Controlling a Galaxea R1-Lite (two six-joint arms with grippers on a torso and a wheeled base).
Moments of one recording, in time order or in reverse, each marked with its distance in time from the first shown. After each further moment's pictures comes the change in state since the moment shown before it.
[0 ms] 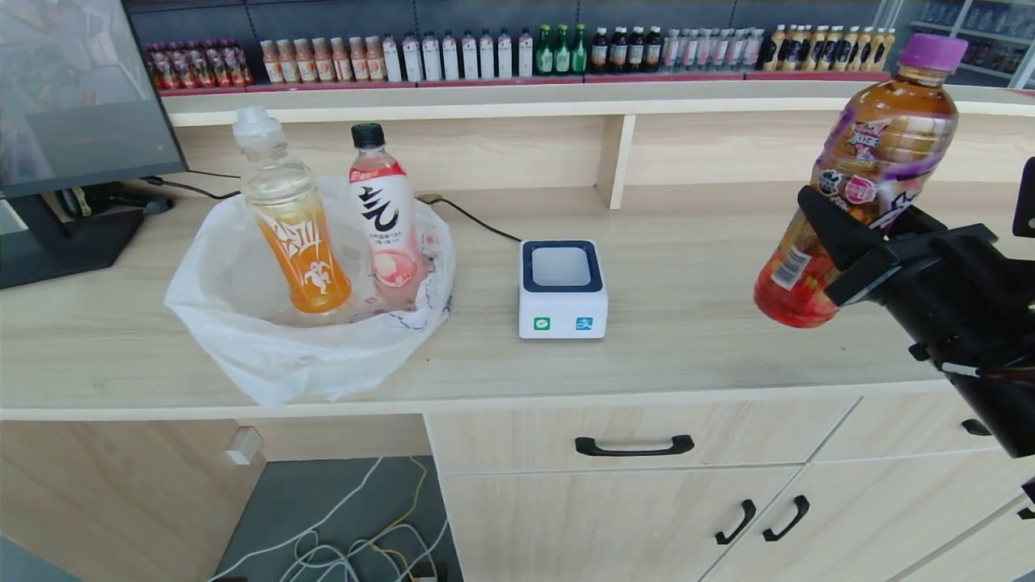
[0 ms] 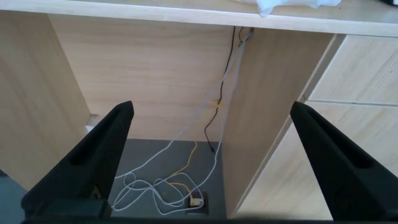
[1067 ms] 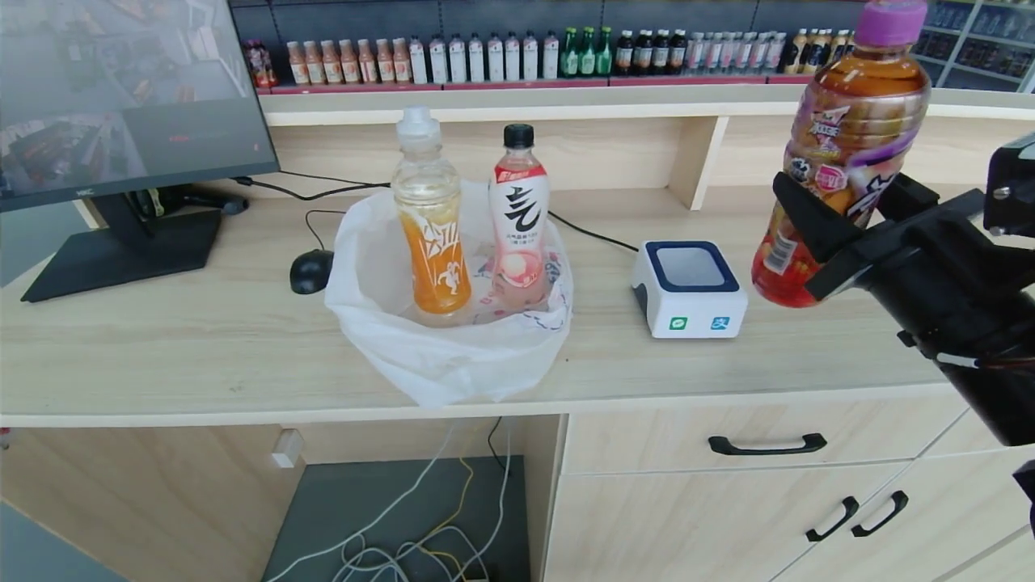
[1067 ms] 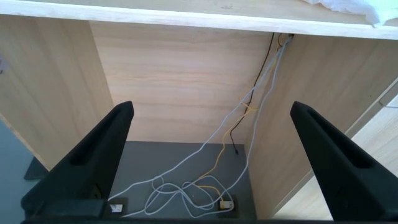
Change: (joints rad) left arm 0.000 0.000 0.000 0.000 0.000 0.002; right arm 0.052 0.003 -0.058 0.003 0.060 -0.272
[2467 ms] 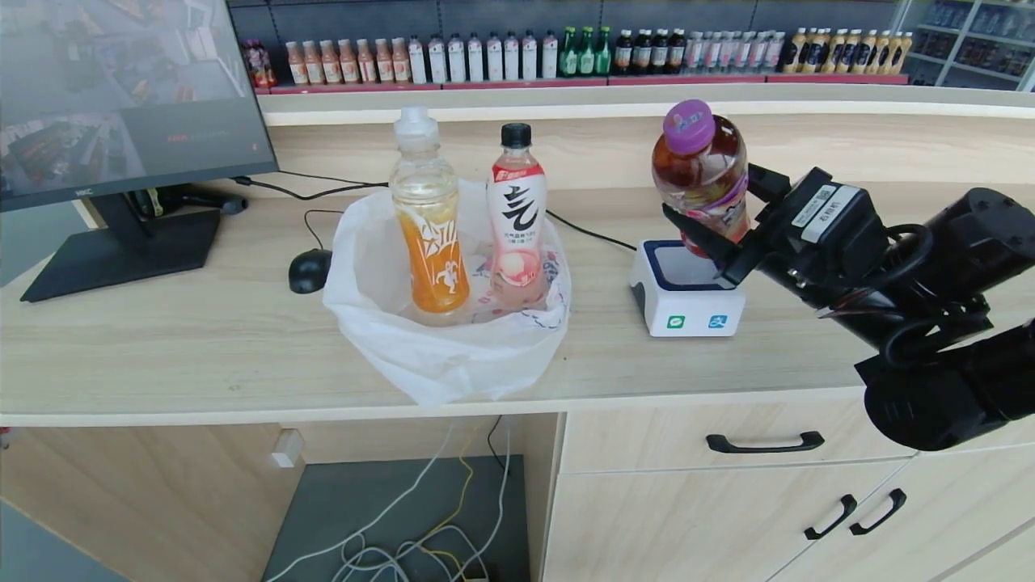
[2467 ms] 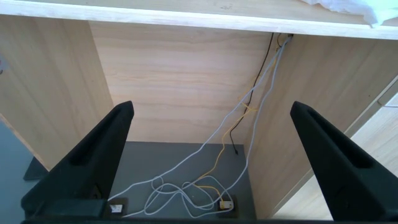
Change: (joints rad) left arm 0.000 0.000 0.000 0.000 0.000 0.000; right arm -0.106 0.331 -0.360 -0.002 0.570 -0.347
